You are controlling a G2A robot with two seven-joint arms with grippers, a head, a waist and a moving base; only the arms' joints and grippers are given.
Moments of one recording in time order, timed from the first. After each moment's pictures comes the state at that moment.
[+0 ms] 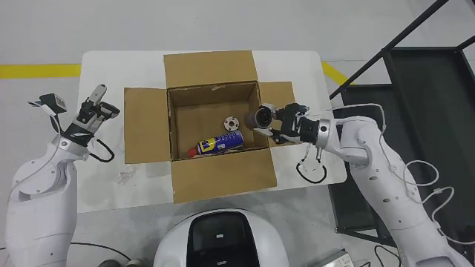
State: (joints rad) left arm 1.29 -1.18 -1.70 -1.39 -0.21 -0.33 -0.71; right arm -1.25 -0.99 1.31 -1.74 -1.09 -0.92 0.25
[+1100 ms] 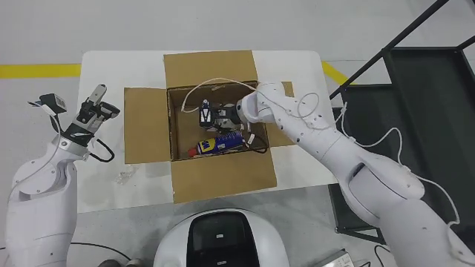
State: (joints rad) left arm 1.29 -1.18 -1.70 -1.39 -0.21 -0.33 -0.71; right arm -0.51 -1.34 0.49 -0.92 -1.12 -0.86 0.34
